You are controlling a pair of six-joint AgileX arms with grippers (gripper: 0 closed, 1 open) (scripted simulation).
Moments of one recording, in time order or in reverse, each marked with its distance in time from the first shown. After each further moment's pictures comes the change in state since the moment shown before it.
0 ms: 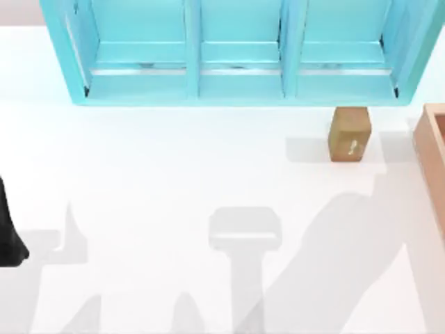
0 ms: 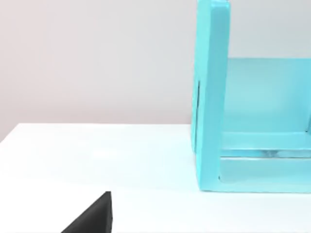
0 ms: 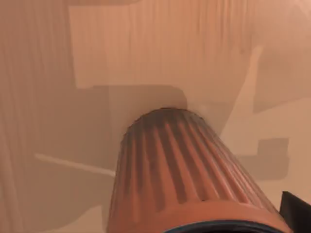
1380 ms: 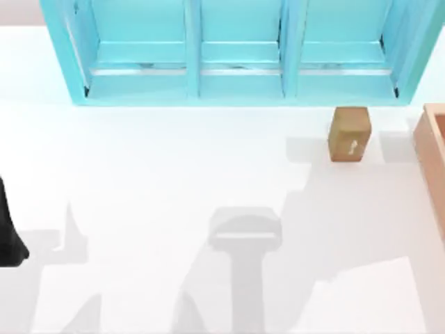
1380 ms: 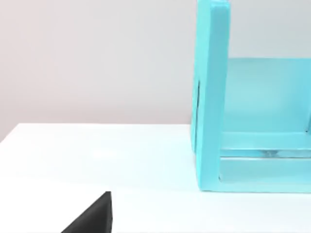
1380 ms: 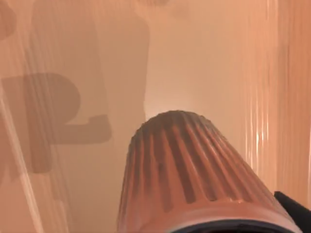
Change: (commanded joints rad) left arm 0.000 0.000 0.000 0.000 0.000 0.000; right arm -0.055 -0.109 0.378 -0.444 0.012 0.042
